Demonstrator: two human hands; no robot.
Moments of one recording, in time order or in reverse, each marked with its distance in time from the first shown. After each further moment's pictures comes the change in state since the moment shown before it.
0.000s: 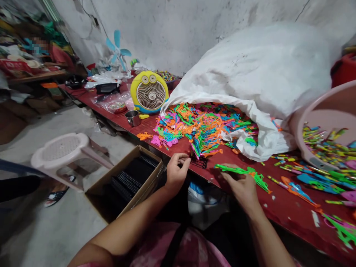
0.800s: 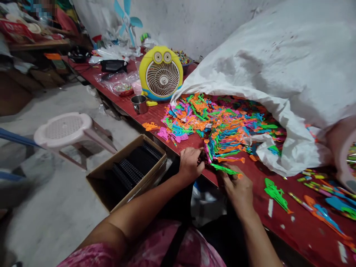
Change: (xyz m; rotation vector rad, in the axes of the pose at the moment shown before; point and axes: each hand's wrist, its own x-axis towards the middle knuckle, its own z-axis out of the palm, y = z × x) left_hand 0.031 -0.029 0.018 0.579 -0.255 0.210; right_hand 0.022 0.013 0.034 -0.465 -0.107 -0.373
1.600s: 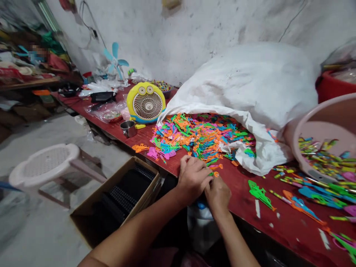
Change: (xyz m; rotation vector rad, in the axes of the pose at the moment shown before) left_hand 0.016 0.063 -0.041 0.039 0.065 0.451; right_hand 0.001 -0.034 0.030 -0.469 0.115 0.277
